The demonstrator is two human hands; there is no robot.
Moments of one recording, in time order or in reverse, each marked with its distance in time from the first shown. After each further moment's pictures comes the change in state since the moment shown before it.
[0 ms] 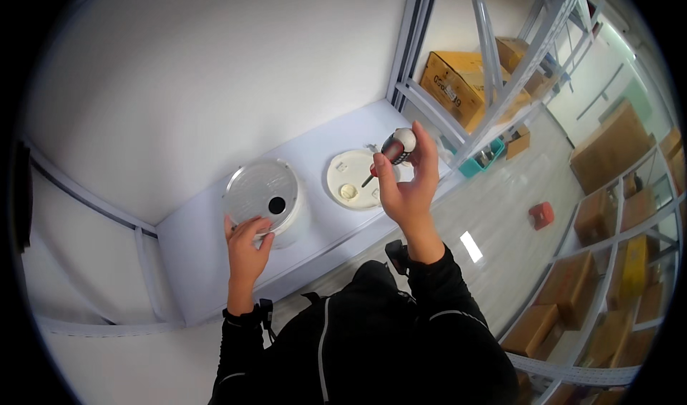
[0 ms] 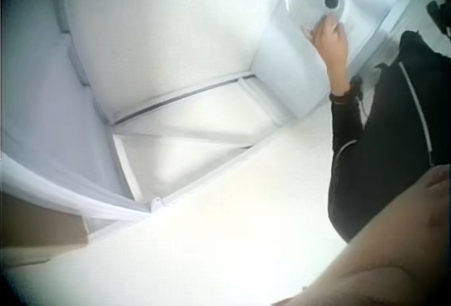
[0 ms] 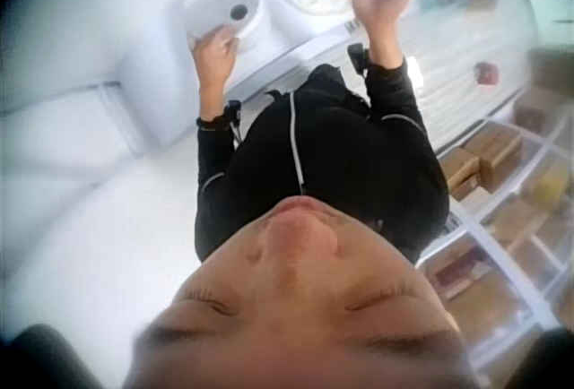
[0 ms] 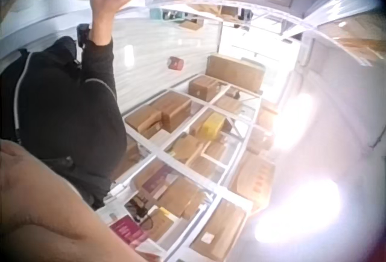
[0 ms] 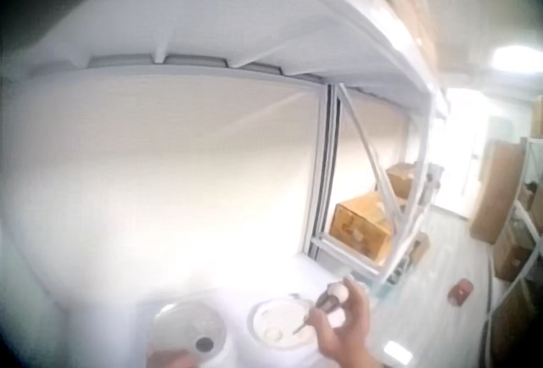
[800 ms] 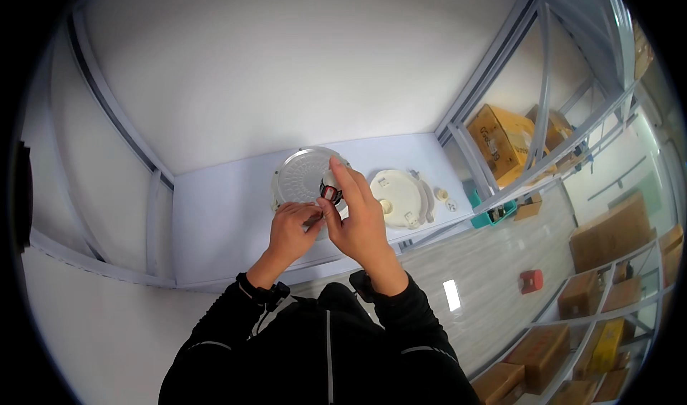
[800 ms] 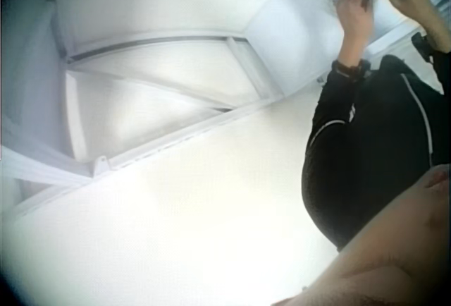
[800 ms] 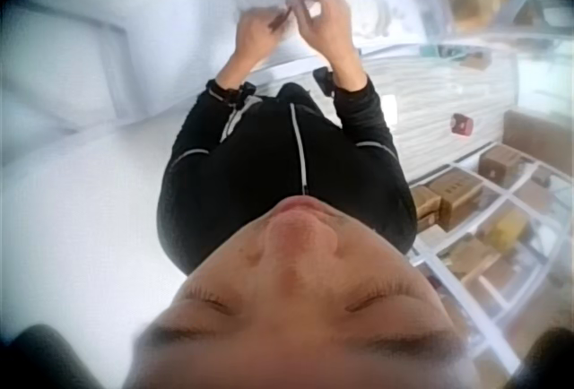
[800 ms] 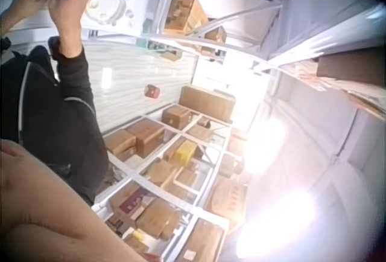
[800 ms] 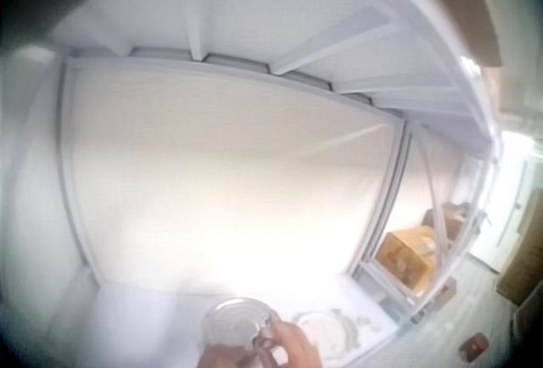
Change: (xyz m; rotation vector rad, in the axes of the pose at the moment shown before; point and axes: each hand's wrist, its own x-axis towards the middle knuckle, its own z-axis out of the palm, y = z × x) left_hand 0.000 -0.014 0.009 -0.170 0.106 0.022; right_hand -0.063 -0.092 0.137 0.050 -0.550 -0.105
